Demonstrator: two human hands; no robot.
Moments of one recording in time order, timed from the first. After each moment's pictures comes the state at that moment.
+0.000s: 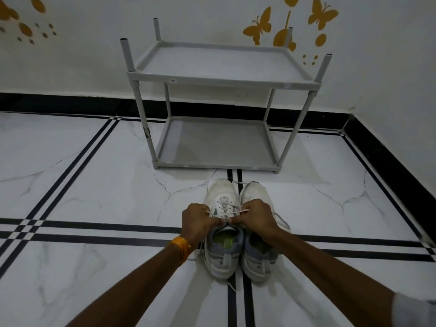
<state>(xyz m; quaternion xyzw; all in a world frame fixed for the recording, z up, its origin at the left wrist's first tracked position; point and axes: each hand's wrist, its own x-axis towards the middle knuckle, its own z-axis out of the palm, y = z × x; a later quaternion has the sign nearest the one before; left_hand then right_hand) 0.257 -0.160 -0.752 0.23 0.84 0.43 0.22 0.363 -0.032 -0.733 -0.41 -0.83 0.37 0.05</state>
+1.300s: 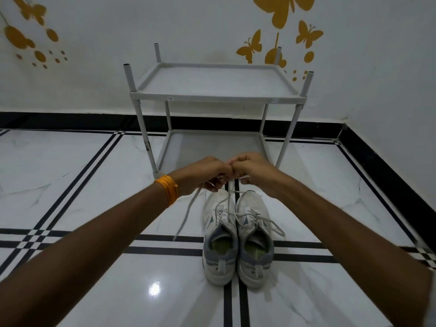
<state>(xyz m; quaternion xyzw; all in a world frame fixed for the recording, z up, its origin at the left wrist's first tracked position) 0.230 -0.119 -0.587 0.38 0.72 0.40 0.42 0.342 -0.001 -0.593 -0.27 -0.76 0.58 0.07</state>
